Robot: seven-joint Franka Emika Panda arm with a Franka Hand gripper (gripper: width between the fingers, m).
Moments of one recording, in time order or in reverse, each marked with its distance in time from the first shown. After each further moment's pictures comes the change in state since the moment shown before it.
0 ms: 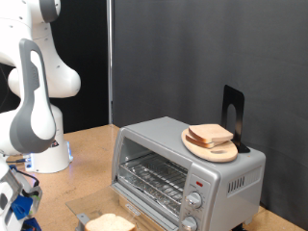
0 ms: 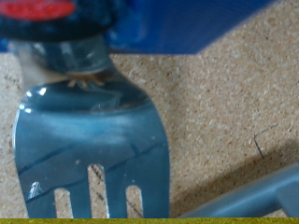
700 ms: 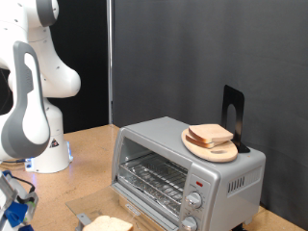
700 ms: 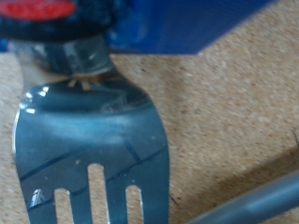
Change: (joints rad) arm -0.002 0.043 -0.001 0.077 0.009 -0.036 -0.004
